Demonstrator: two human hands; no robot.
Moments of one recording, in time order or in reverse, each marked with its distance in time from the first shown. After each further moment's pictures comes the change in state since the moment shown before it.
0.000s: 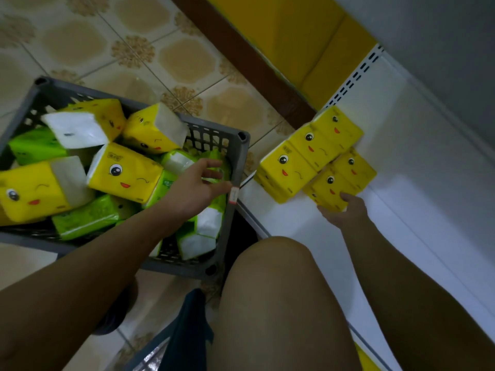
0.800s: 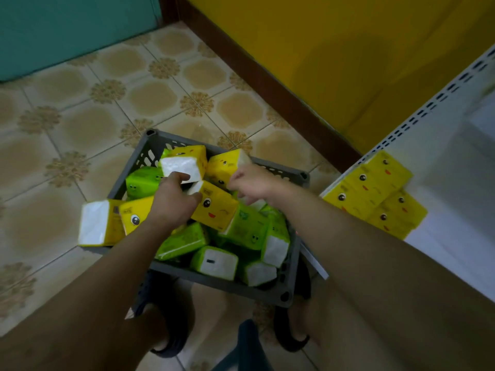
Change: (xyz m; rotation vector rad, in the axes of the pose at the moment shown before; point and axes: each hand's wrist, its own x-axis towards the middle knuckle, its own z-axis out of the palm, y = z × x) left_hand -0.019 -0.032 -0.178 0.268 0.430 -0.041; right_hand -0.232 0.093 0.300 -1.467 -0.742 -0.456
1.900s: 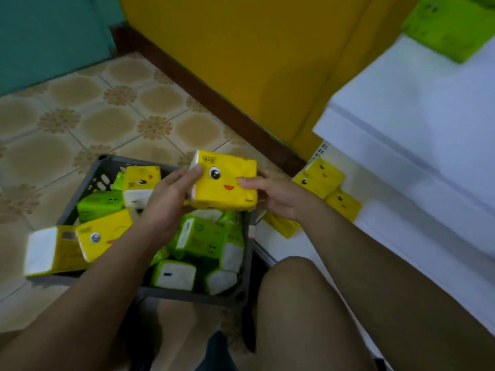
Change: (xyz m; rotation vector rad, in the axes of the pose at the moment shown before) left_hand -0.066 0.107 0.037 -0.795 -0.359 -0.013; right_hand -0.107 0.084 -0.089 0.741 0.096 -0.090
